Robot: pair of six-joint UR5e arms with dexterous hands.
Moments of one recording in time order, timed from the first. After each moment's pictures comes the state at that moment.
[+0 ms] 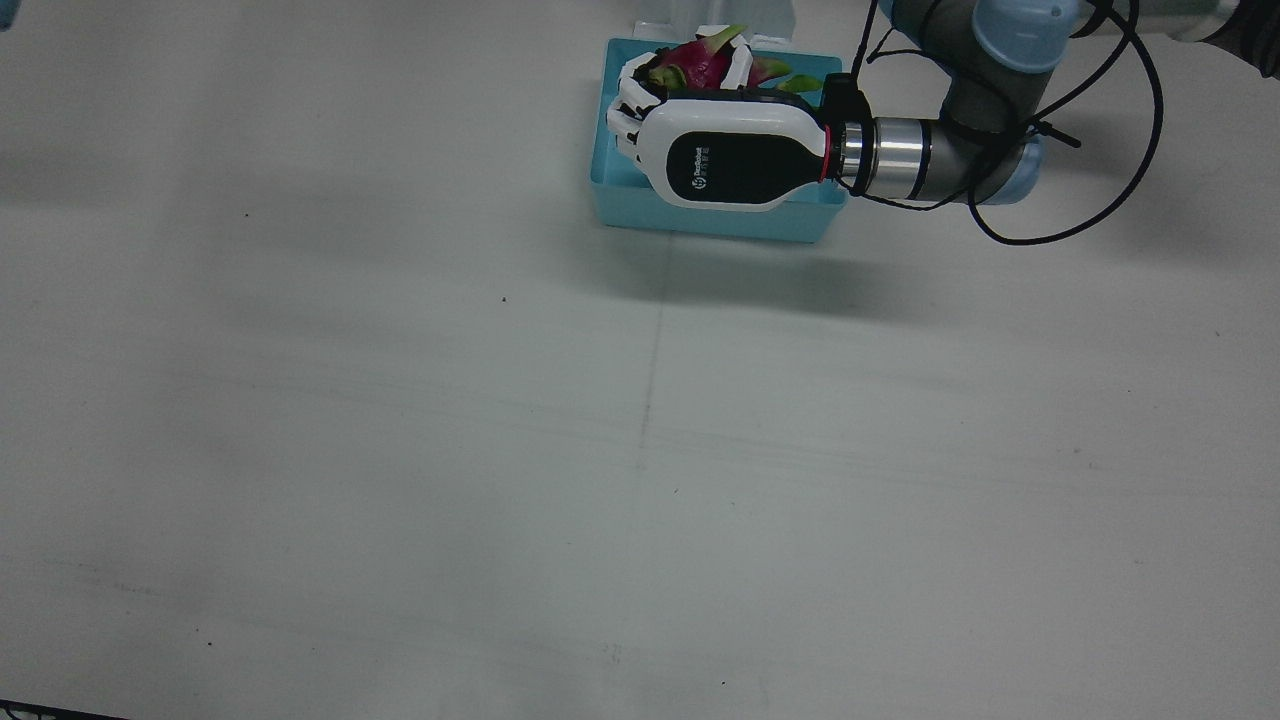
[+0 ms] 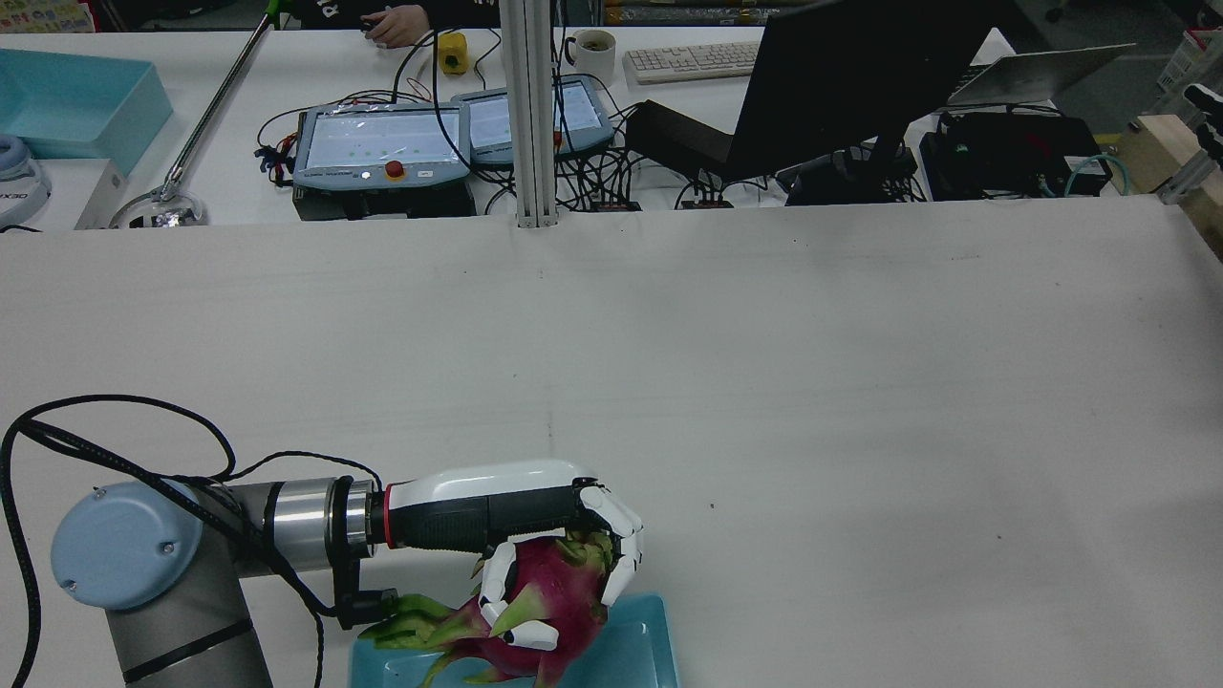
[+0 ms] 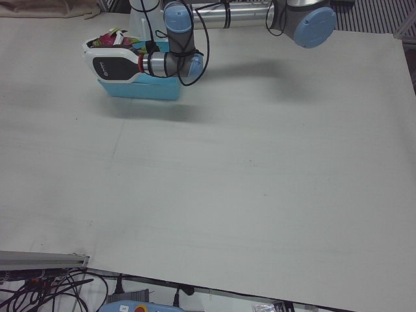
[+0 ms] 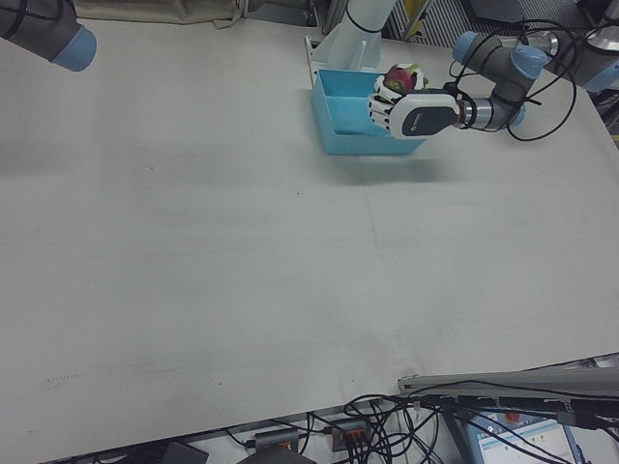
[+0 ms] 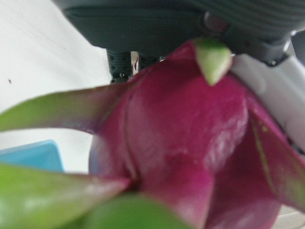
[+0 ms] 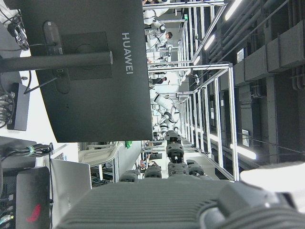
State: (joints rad) left arm -0.52 -2.10 -1.86 0.03 1.89 0.71; right arm 1.44 -1.54 1.60 -3.20 -1.45 0.08
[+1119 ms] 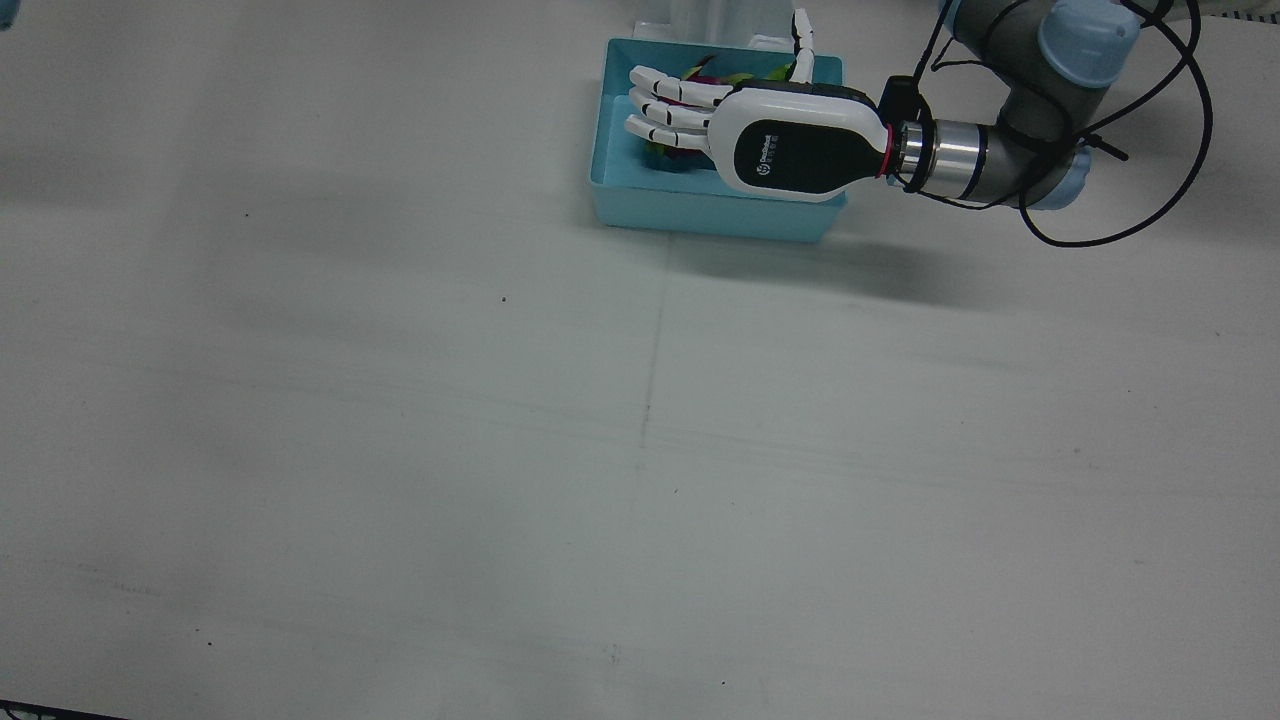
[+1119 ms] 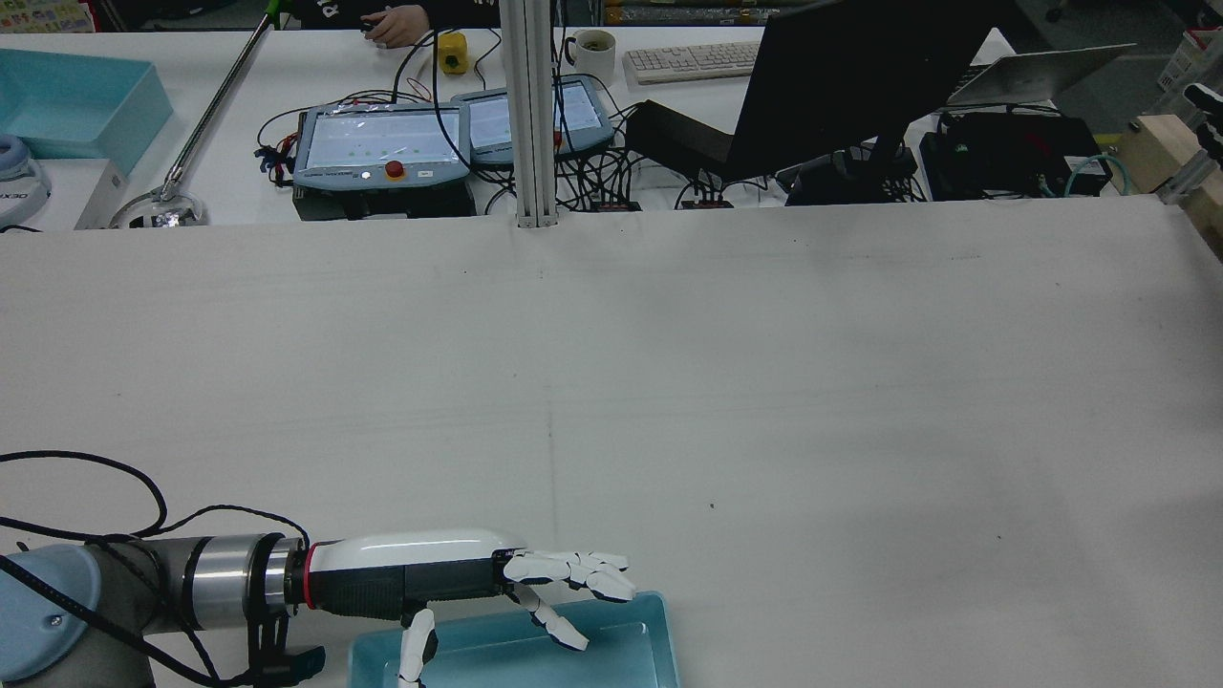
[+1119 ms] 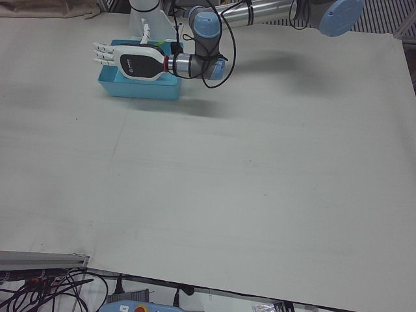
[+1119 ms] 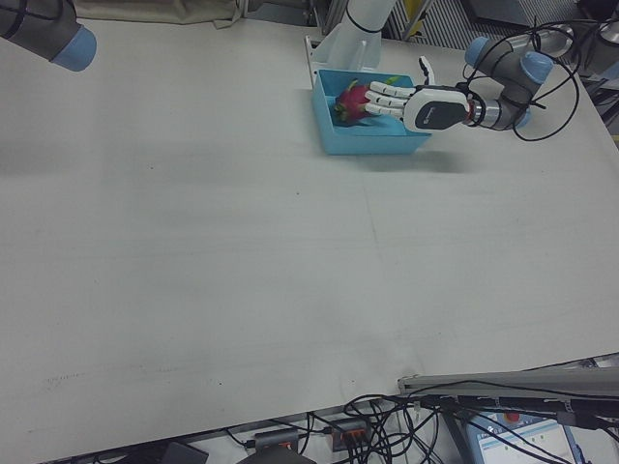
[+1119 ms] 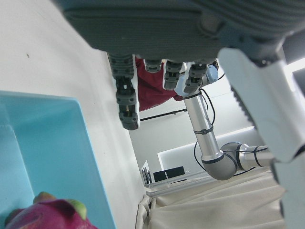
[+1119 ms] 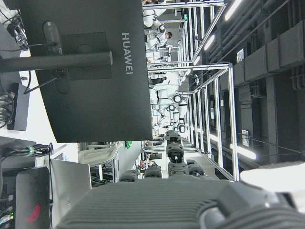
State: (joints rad) left arm -0.49 -1.90 -1.93 -0.14 1.91 0.72; right arm 1.44 -1.54 1.61 -3.20 -1.45 0.08
